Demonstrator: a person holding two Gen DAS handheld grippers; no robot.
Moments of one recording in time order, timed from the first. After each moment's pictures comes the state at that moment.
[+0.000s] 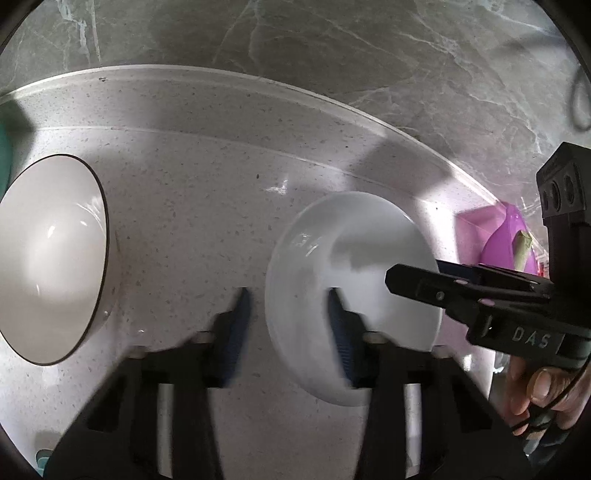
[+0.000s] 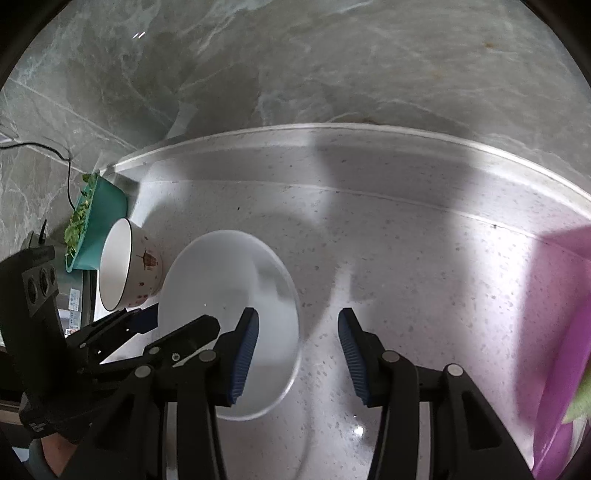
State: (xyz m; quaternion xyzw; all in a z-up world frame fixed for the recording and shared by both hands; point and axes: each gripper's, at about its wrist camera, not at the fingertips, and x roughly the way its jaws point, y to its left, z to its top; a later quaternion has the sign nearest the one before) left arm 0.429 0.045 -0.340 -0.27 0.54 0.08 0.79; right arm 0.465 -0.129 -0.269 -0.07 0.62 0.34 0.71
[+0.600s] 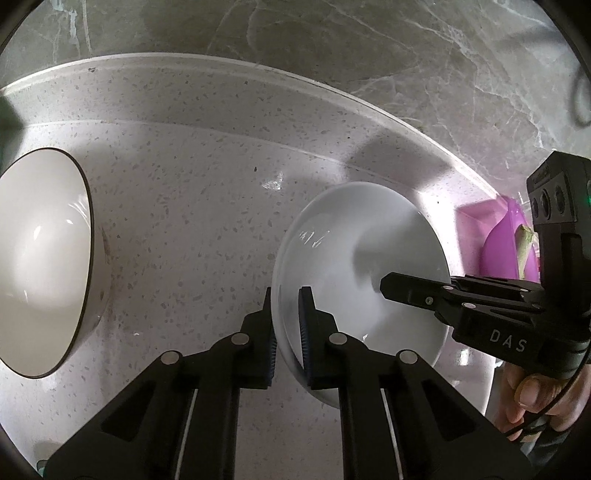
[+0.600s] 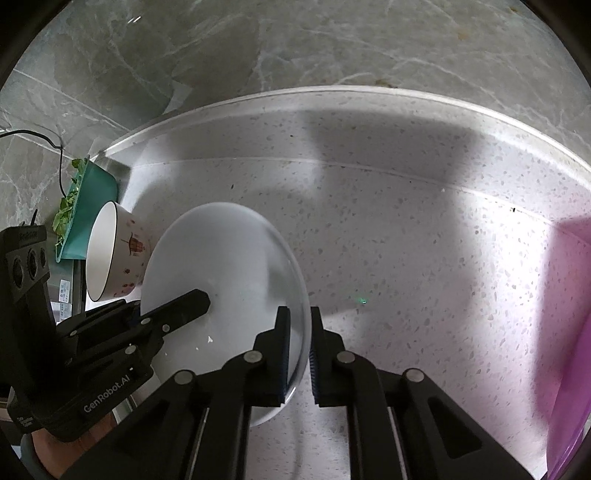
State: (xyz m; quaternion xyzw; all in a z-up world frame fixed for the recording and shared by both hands) left arm 0.431 0.046 -0.352 -0.27 0.55 0.06 0.79; right arm 0.463 -0.125 -0.288 -0.06 0.63 0.34 0.69
